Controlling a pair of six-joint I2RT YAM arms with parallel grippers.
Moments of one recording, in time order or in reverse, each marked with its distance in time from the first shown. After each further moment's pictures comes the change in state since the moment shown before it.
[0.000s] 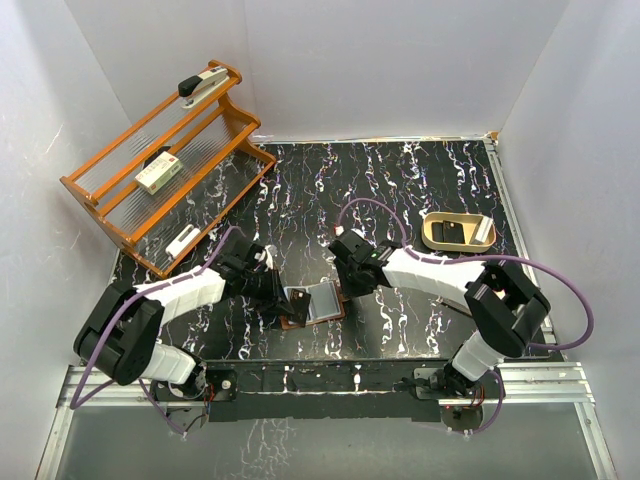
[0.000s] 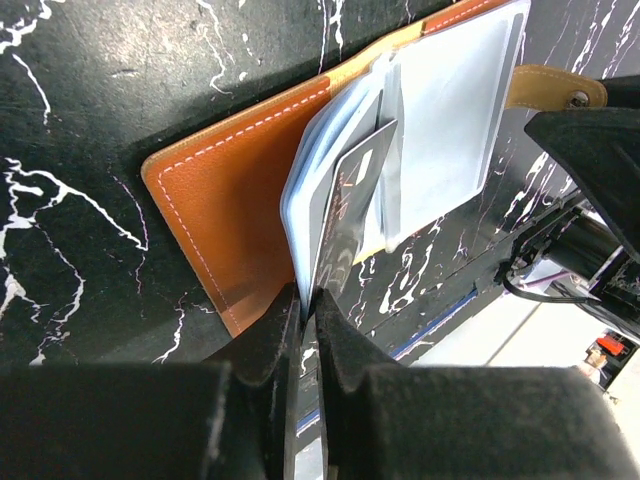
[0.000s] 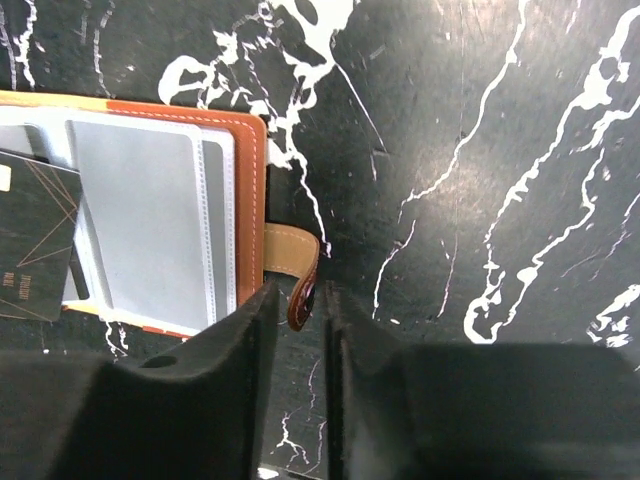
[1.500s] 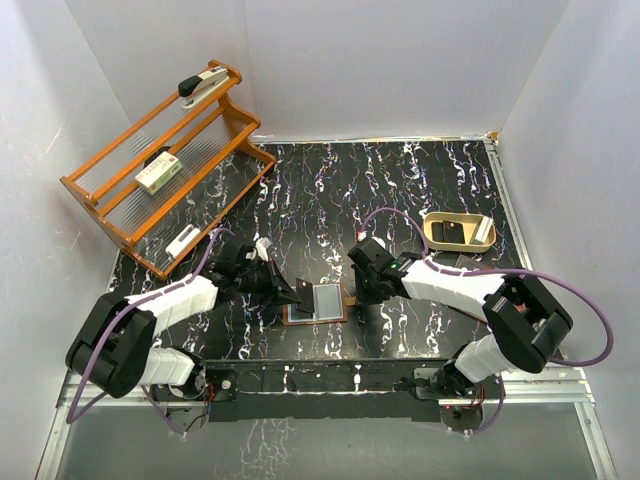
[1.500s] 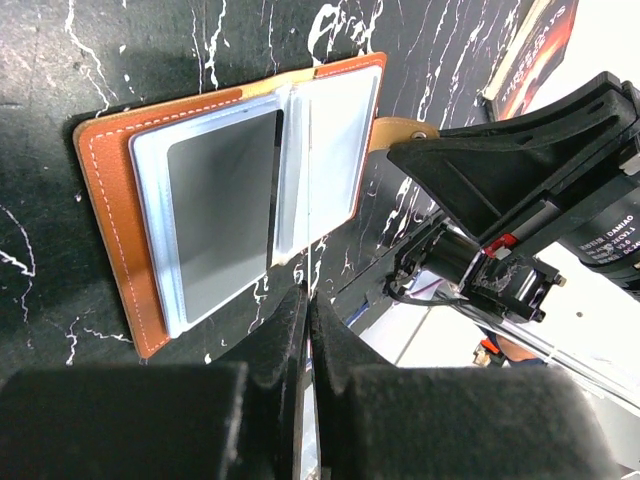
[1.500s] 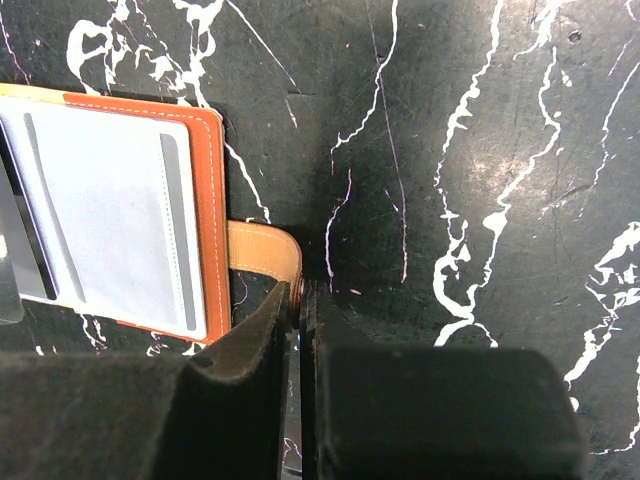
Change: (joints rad) left arm 0.034 -0.079 -0.073 0.225 0.113 -0.233; right arm -0.059 -0.126 -0.193 0.091 -0.041 0.111
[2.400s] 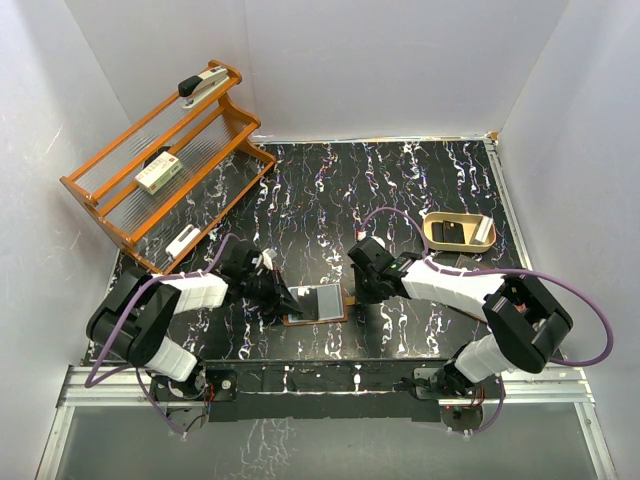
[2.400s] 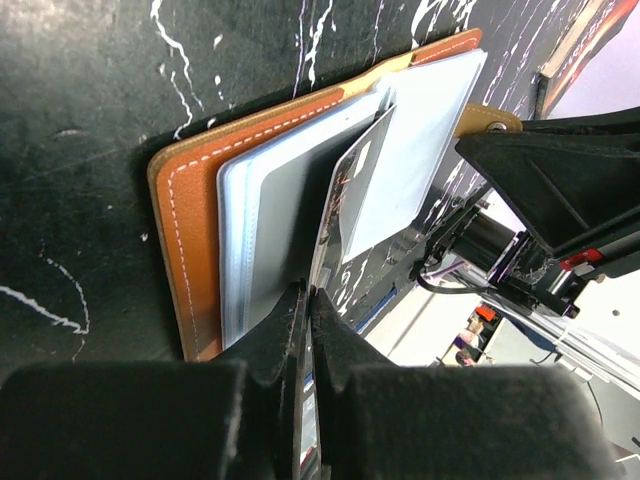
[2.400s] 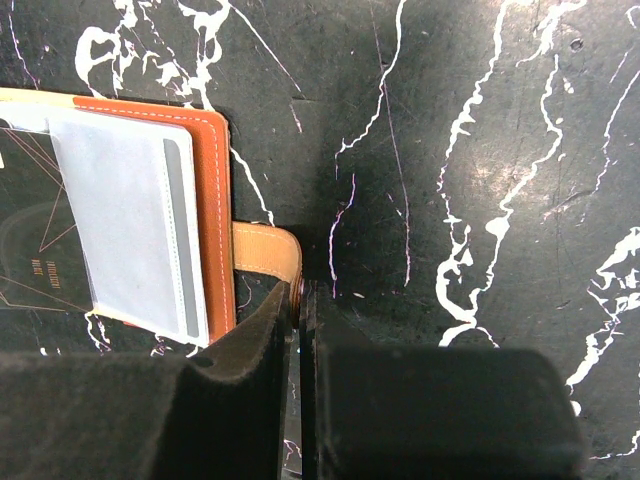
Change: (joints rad) left arm 0.000 0.178 -0.035 0.109 0.070 0.031; right arm 0.000 0.000 0.000 0.010 0.000 0.000
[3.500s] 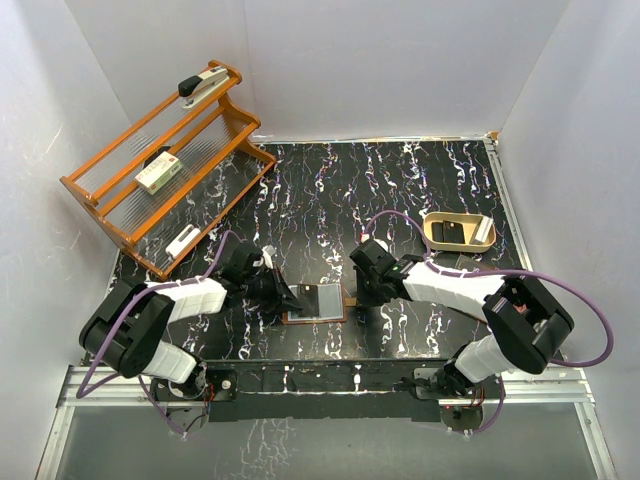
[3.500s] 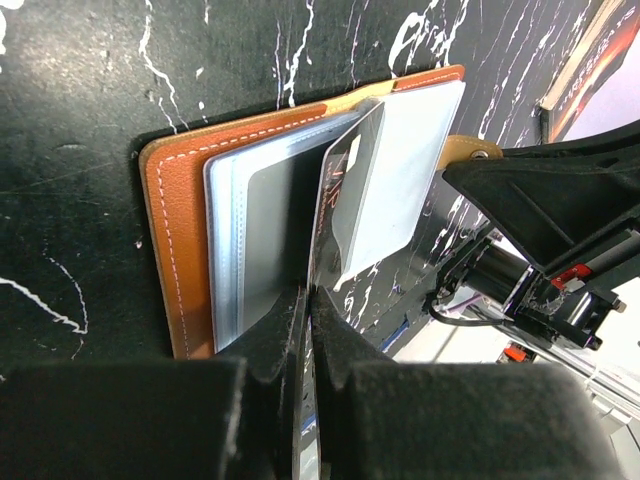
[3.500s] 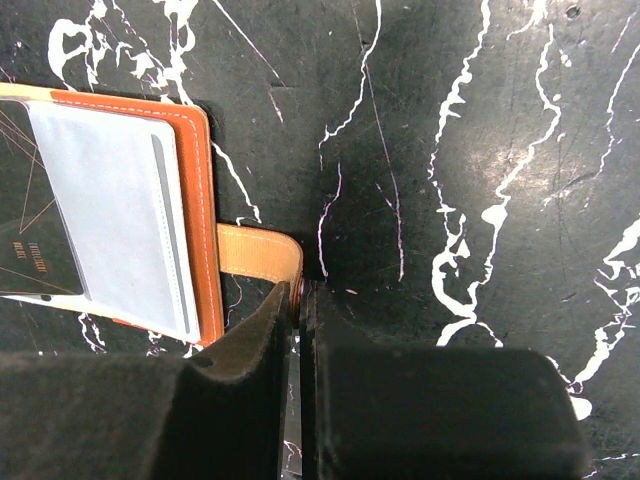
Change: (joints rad) left arm -0.039 -0.055 -0.017 0.038 -0.135 -0.017; right arm -0.002 -0.006 -0.031 0.017 -0.007 0.036
